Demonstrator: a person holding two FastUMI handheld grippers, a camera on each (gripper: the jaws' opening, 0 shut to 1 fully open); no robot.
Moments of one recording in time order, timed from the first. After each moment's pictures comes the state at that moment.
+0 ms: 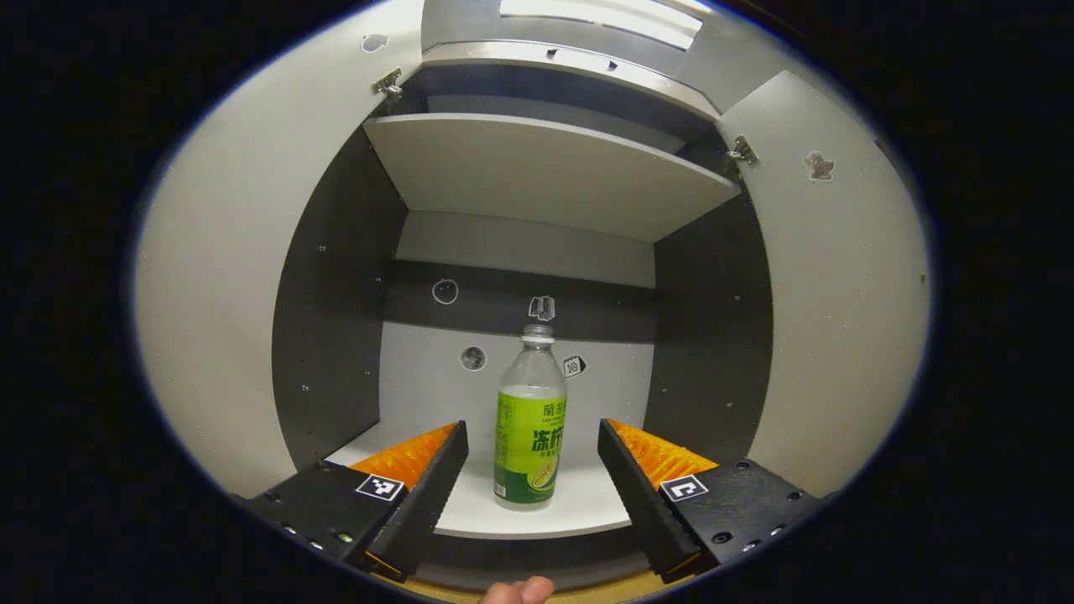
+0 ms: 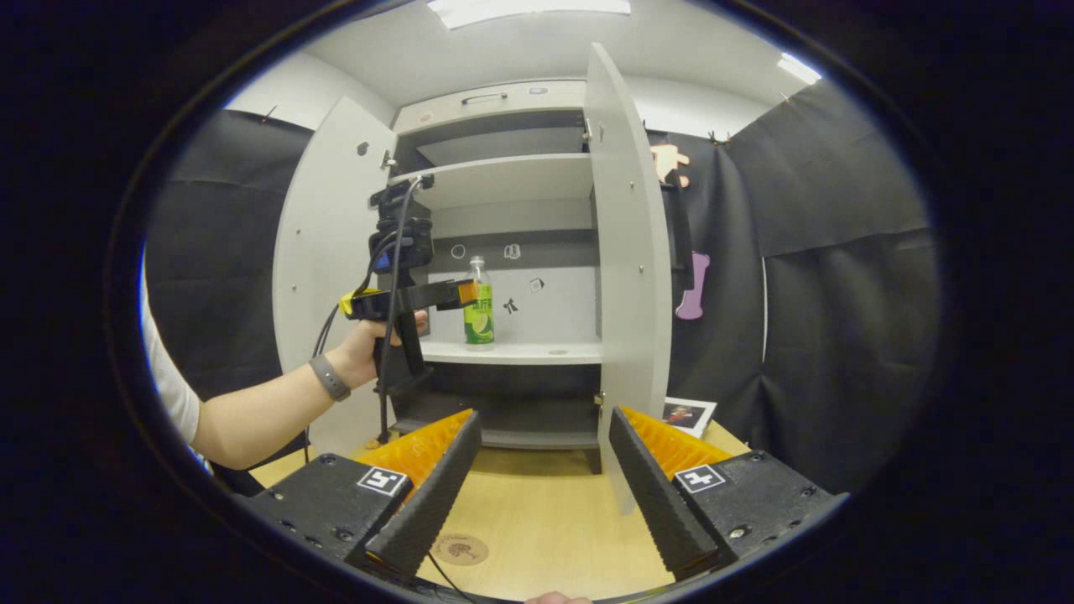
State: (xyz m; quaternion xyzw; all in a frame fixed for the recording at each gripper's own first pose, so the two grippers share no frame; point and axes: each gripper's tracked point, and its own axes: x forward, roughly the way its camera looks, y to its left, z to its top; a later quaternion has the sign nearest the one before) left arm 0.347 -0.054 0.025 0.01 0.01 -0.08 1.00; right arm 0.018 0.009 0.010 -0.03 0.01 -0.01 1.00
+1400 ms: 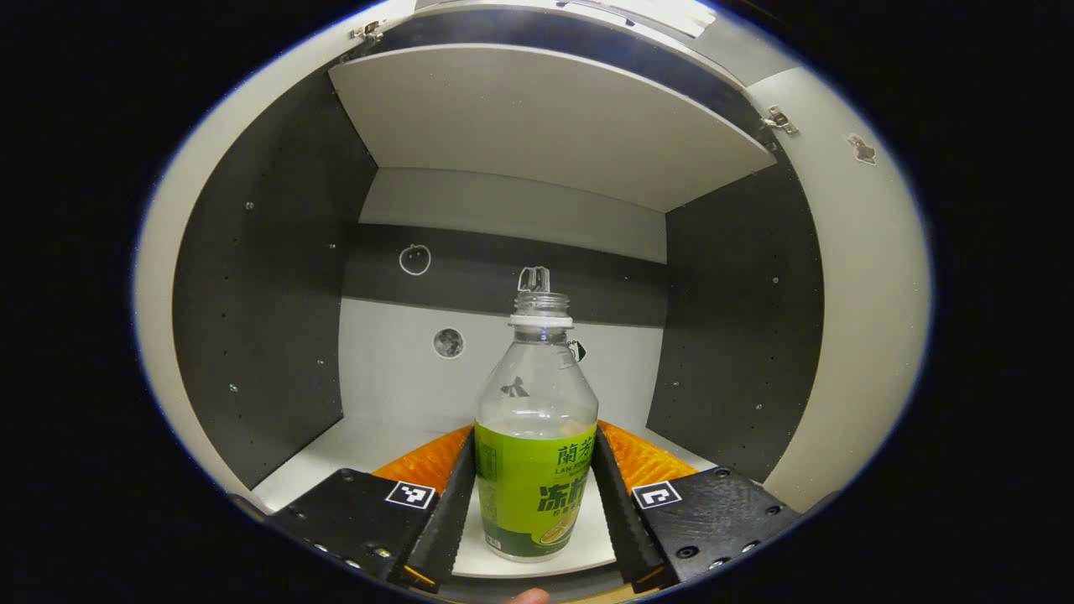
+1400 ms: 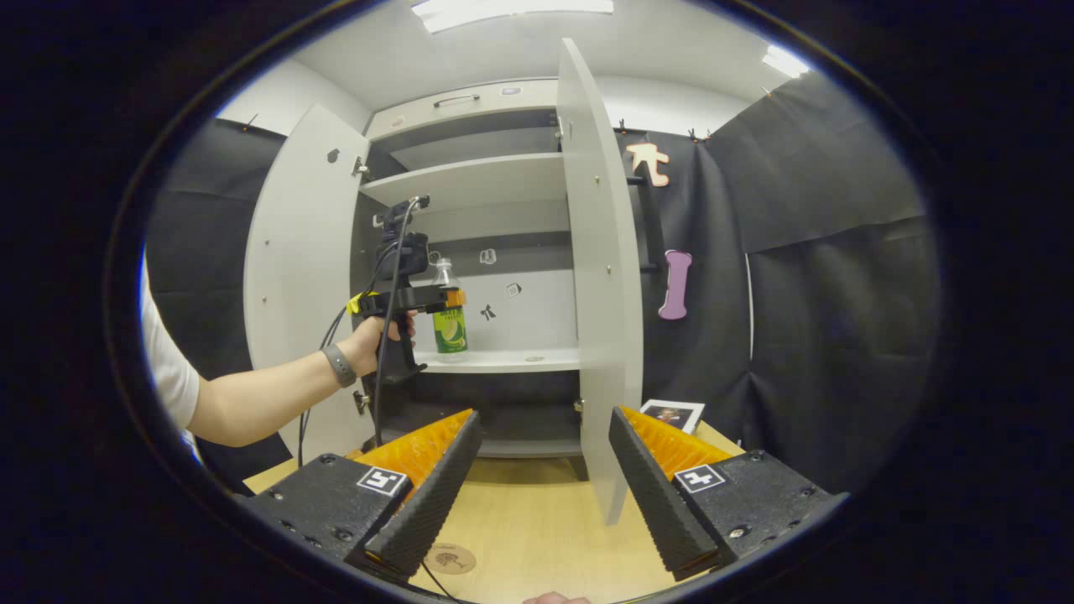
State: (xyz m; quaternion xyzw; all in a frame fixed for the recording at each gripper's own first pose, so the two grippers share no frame) left arm 0.398 -0.066 0.014 0.00 0.05 -0.11 0.99; right arm 0.037 -0.008 0.016 -0.02 -0.01 -0.02 1.00
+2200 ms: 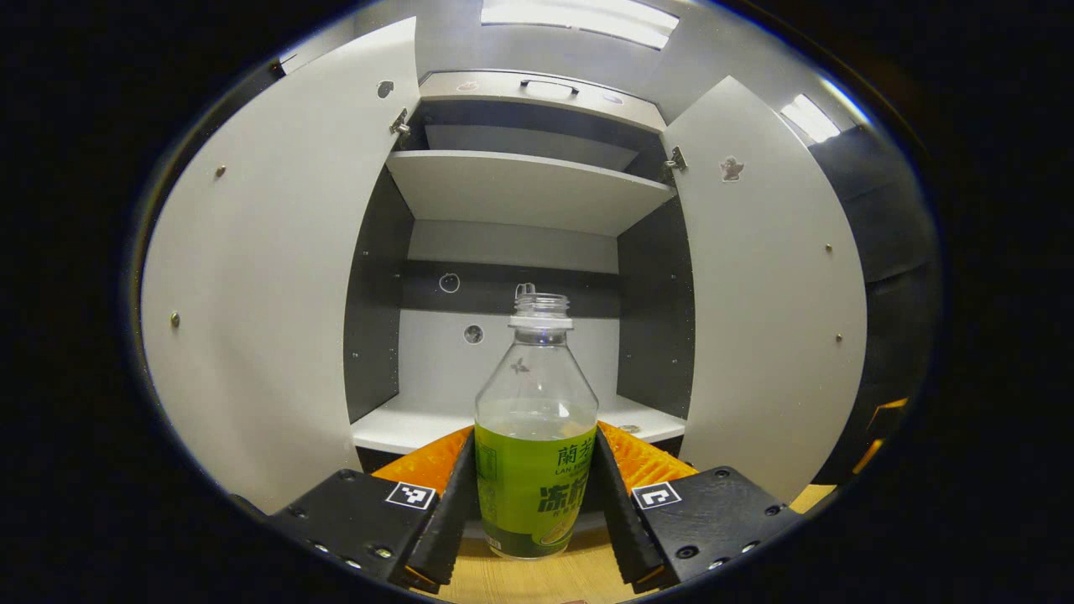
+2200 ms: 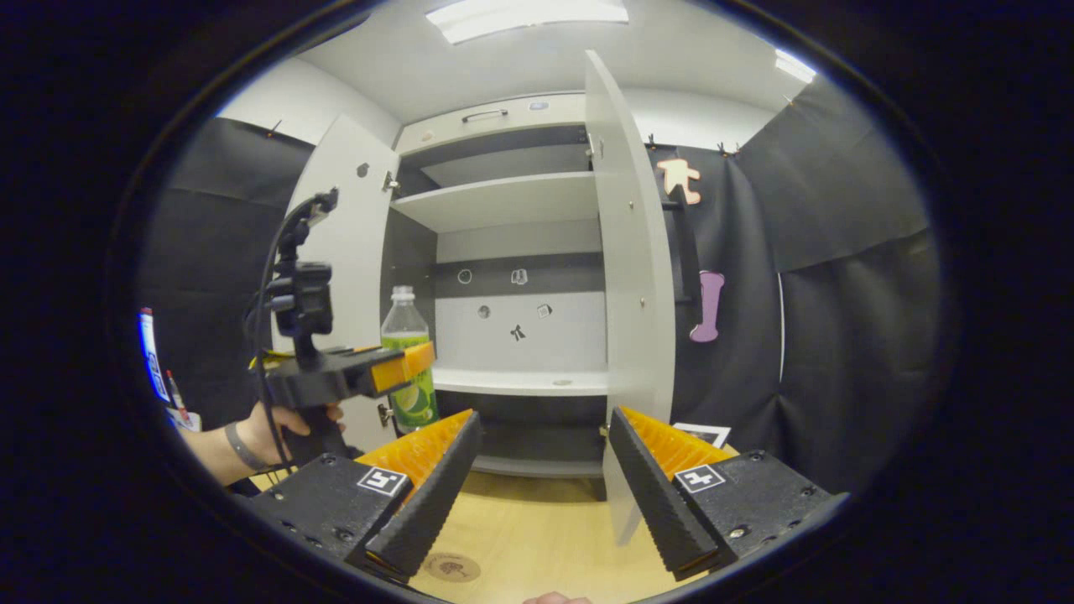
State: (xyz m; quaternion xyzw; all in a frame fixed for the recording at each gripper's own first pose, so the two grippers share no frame) left arm 0.191 -0.053 -0.001 0.03 0.02 -0.11 0.99; right arm 0.045 -0.002 0.040 -0.04 -0.04 0.03 1.00
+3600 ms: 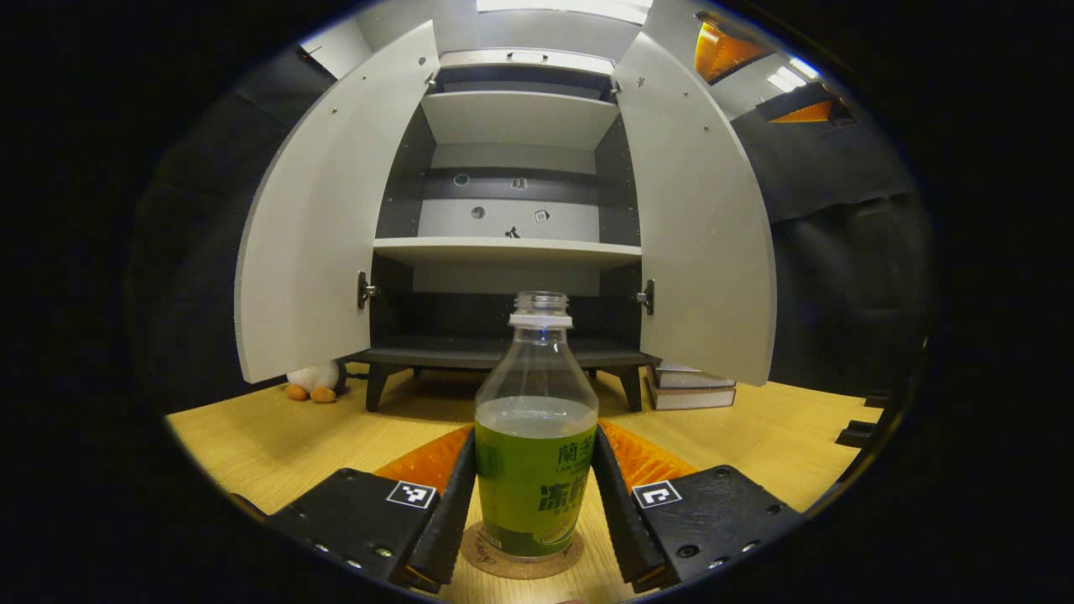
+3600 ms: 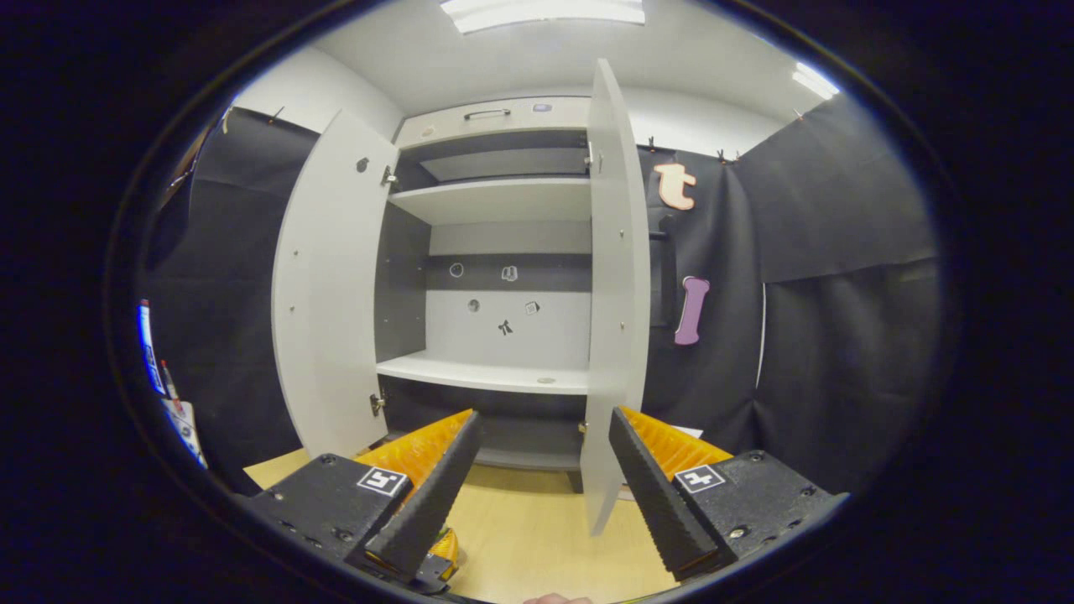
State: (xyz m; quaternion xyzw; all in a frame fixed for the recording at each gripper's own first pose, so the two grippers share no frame) left arm 0.045 -0.072 -0.237 0.05 0.07 -0.07 0.99; right arm 0.018 -0.006 0.050 -0.06 -0.01 0.00 1.00
